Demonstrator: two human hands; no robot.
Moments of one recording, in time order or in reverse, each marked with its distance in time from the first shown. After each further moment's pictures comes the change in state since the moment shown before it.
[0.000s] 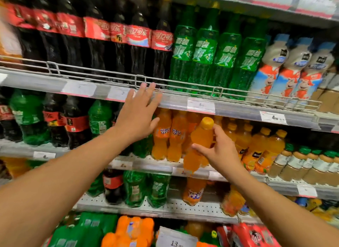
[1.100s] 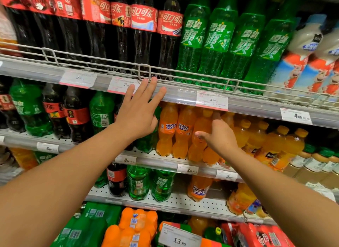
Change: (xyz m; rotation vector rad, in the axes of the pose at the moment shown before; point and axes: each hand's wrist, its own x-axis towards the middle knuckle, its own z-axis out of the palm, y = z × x) left_hand 0.002 -0.010 0.035 0.005 0.000 -0.046; right_hand 0.072 0.029 0.039 -0.509 -0.121 0.215
